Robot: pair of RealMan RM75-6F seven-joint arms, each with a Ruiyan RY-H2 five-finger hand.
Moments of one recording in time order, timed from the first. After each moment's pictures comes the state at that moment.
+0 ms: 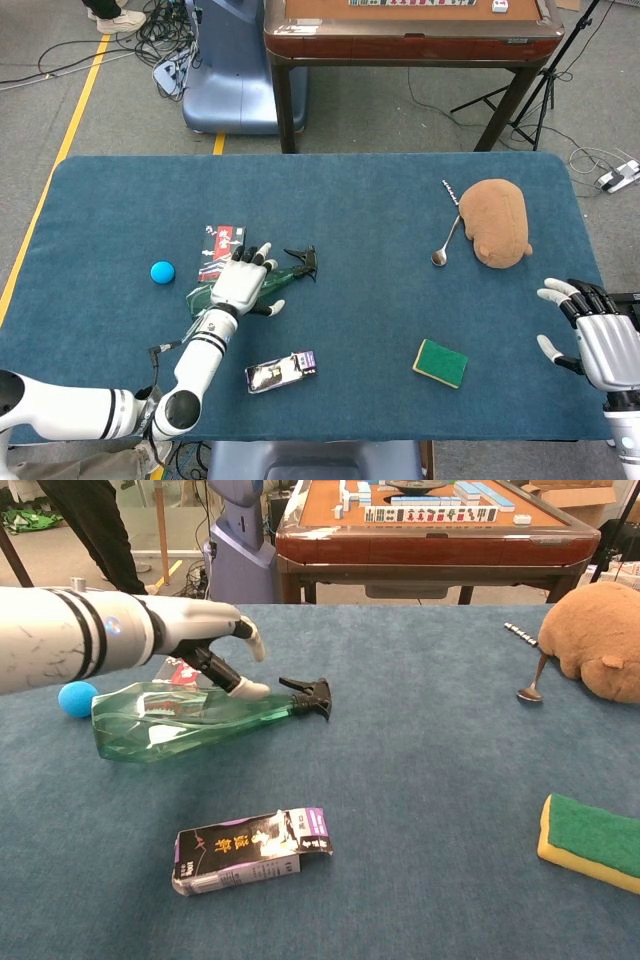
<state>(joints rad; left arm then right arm) -1.07 -1.53 -0.27 -1.75 0.32 1.12 0.98 0.09 -1.01 0.06 -1.71 -1.53 1.48 -0.01</state>
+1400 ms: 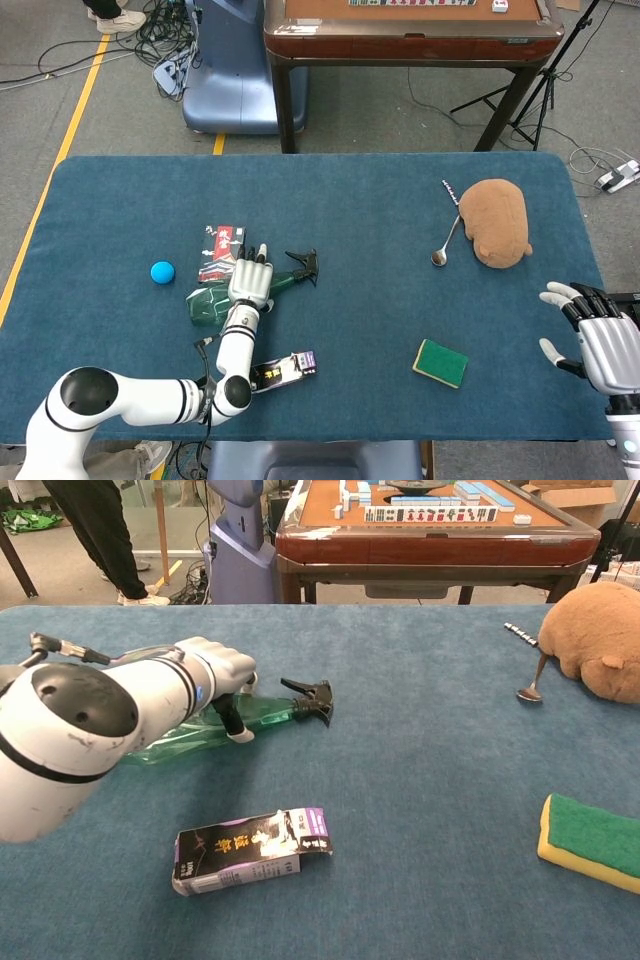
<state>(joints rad) -1.20 -1.84 -0.23 -1.32 0.16 1.16 1.23 0.08 -0.99 0.05 -1.73 -1.52 1.48 -0.02</state>
